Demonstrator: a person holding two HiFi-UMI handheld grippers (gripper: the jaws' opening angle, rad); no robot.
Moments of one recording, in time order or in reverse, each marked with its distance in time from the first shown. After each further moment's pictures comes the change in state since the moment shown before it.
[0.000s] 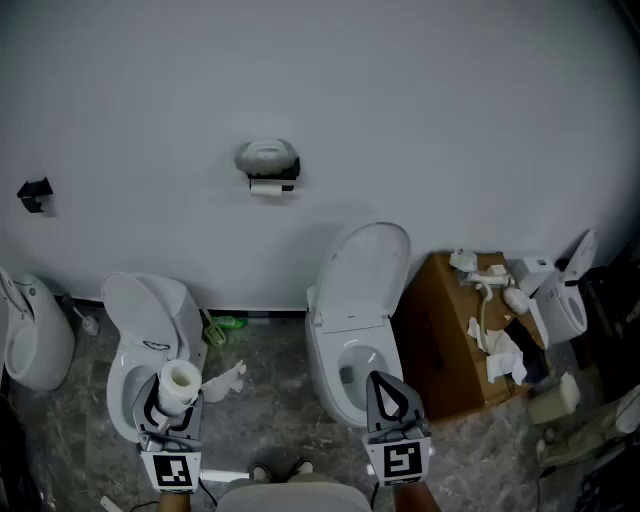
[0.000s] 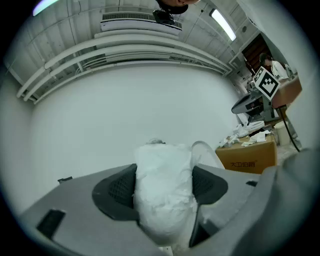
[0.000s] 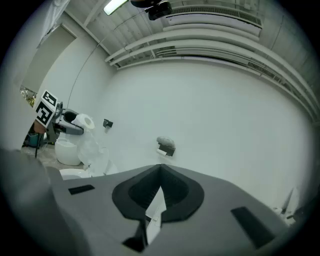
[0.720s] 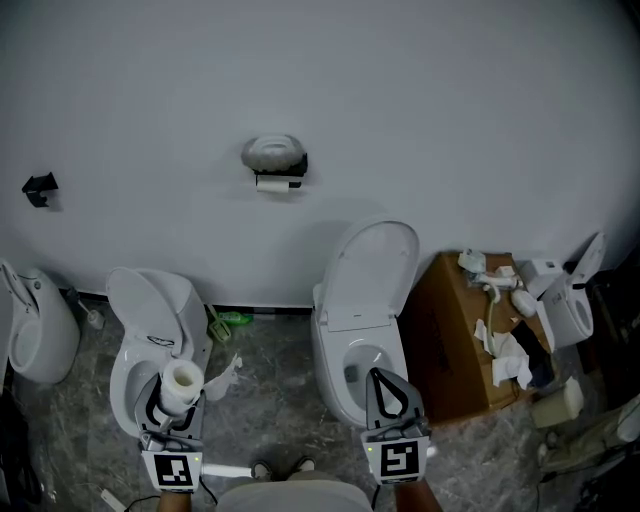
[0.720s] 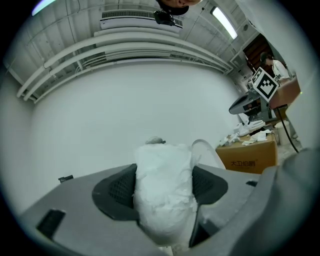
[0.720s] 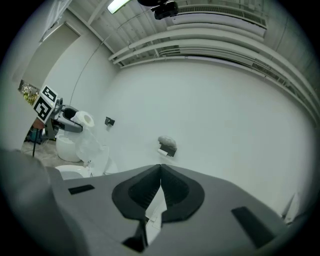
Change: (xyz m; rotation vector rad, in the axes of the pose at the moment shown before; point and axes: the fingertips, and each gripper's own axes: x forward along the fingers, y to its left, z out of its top) left arm 0.005 -0.002 -0.005 0.022 0.032 -0.002; right arm 0.018 0.000 -0.001 -0.049 -0.008 0.023
